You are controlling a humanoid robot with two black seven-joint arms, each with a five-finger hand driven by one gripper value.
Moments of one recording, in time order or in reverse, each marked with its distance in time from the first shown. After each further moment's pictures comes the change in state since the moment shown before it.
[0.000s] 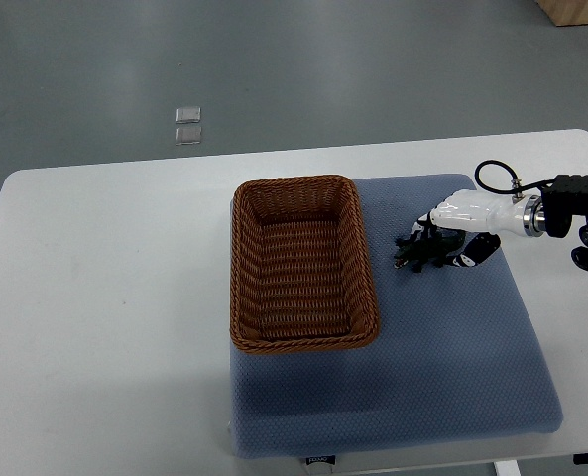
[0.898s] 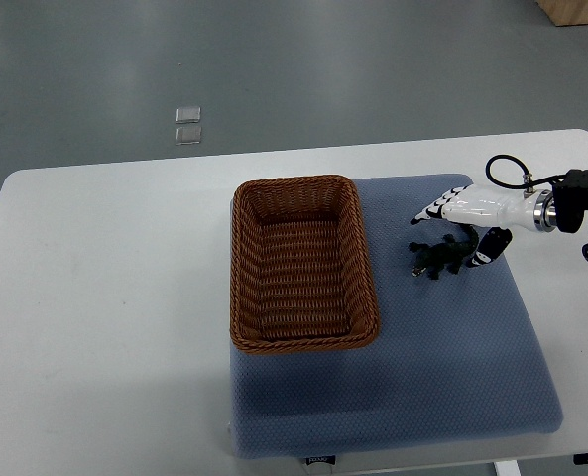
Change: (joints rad) left arm 0.000 0.000 0.000 0.000 0.000 0.000 0.000; right arm 0.007 -0.021 -0.002 -0.001 -0.005 0.004 -0.012
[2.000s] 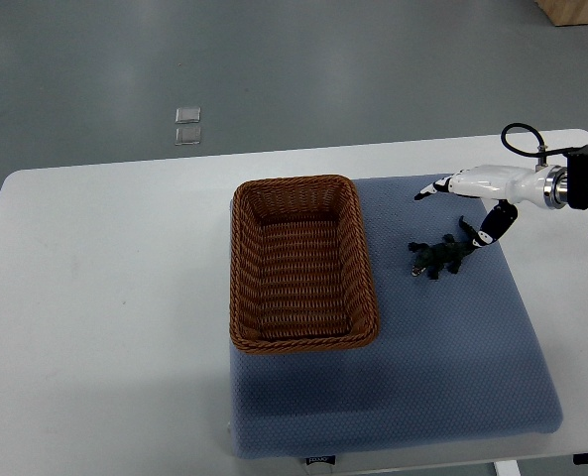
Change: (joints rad) left arm 0.000 0.000 0.000 0.000 0.000 0.000 0.000; right arm 0.005 -0.036 0.123 0.000 0.073 0.156 0.007
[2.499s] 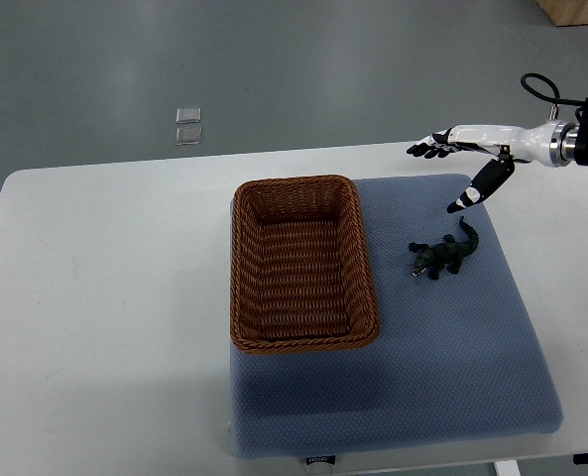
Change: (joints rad) left arm 0.000 0.000 0.000 0.000 0.000 0.000 0.000; right arm -0.008 0.036 0.320 -0.081 0.144 0.357 -0.042
